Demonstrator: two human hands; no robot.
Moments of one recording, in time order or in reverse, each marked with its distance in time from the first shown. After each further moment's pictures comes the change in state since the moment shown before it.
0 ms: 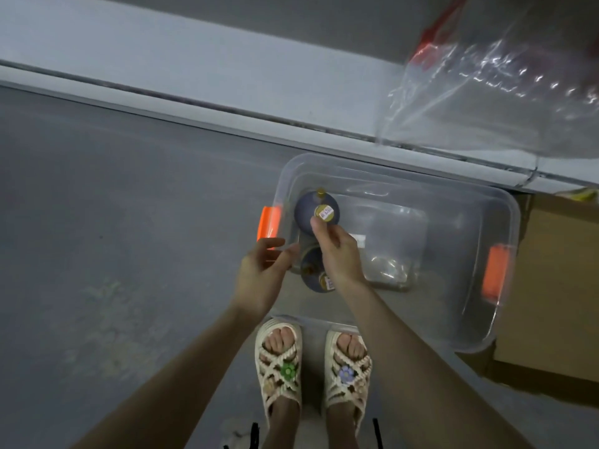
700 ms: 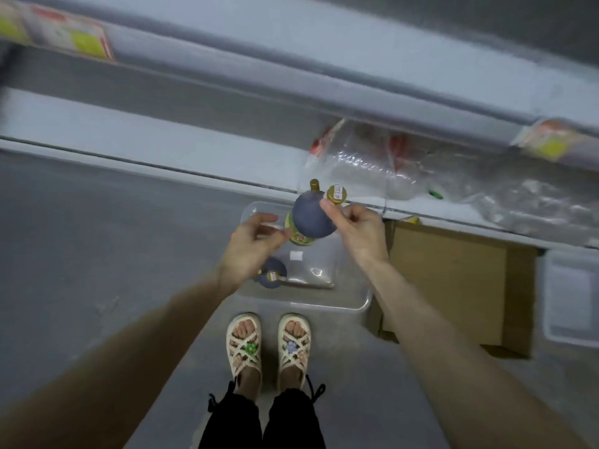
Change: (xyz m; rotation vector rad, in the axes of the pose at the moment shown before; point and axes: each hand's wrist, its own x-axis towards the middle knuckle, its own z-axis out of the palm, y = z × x) left_hand -0.140 0.163 -0.016 0.035 -0.244 0.149; right_hand -0.160 -0.169 -0.144 0.016 0.162 -0.285
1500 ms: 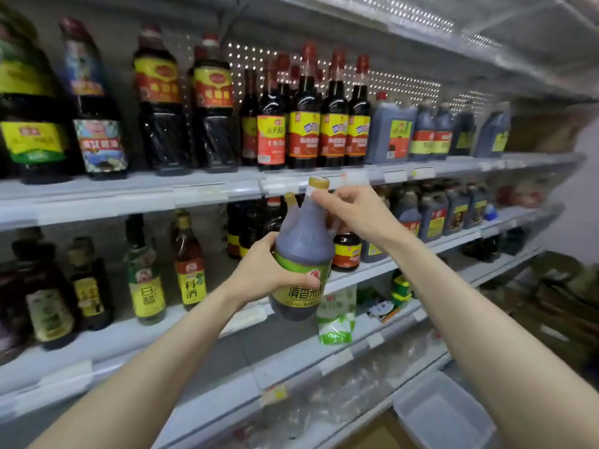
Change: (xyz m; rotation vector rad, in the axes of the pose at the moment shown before) left_hand -0.464 0.513 0.165 0.424 -0.470 1.136; right_hand -0.429 -0.495 -0.428 -0.096 0.491 -0.823
